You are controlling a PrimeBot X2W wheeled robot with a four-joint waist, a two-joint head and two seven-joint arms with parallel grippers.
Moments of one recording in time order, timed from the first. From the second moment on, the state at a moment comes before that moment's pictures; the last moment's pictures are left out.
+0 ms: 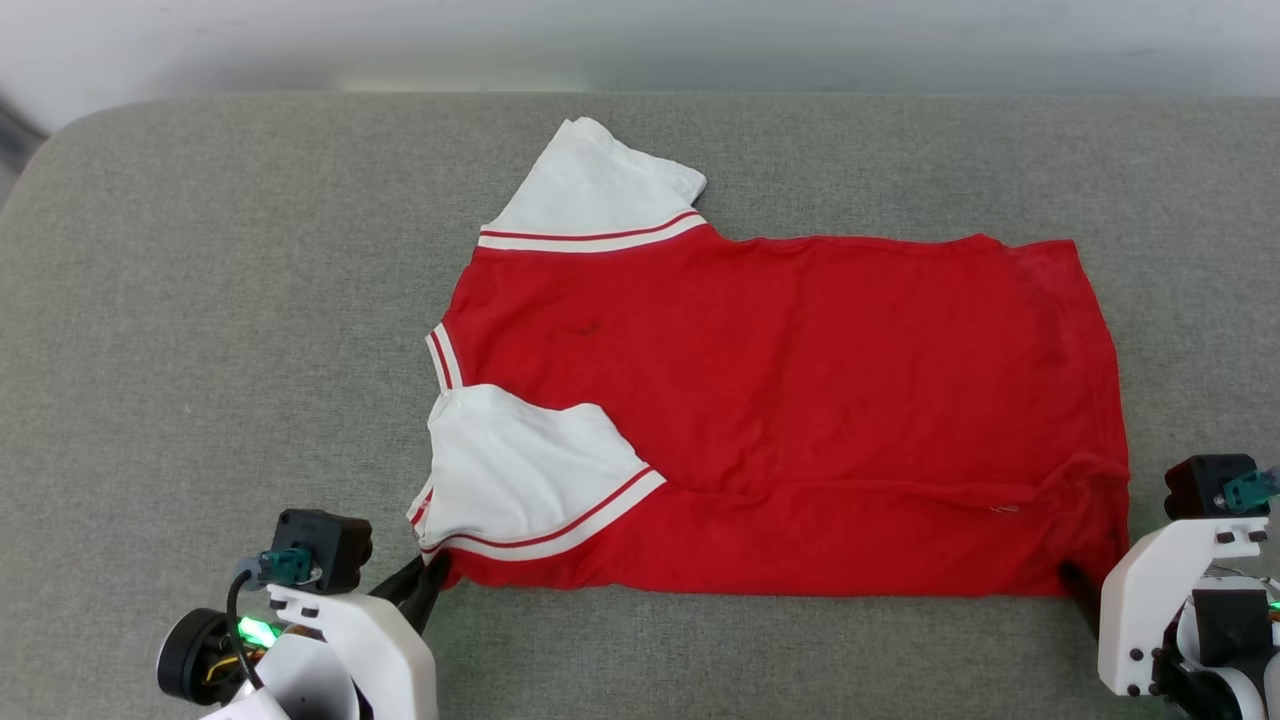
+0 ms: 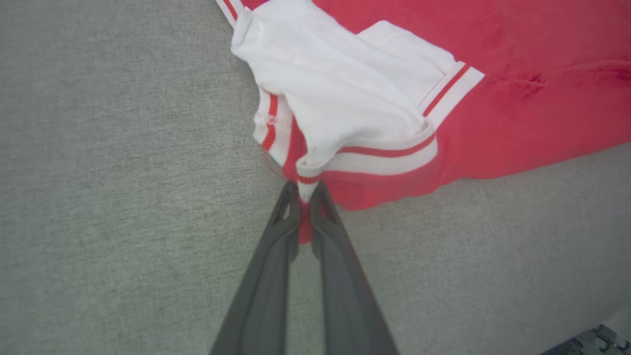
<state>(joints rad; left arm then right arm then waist) -0.12 0.65 -0.56 -0.17 -0.72 0.25 0.30 -0.09 -0.20 -0.10 0.11 0.20 0.13 0.78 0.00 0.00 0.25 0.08</state>
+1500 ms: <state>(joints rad) 0.08 0.68 -0.60 -0.08 -0.82 0.18 0.26 0.16 -0.23 -0.15 -0.05 0.31 0.13 0.85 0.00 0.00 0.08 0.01</state>
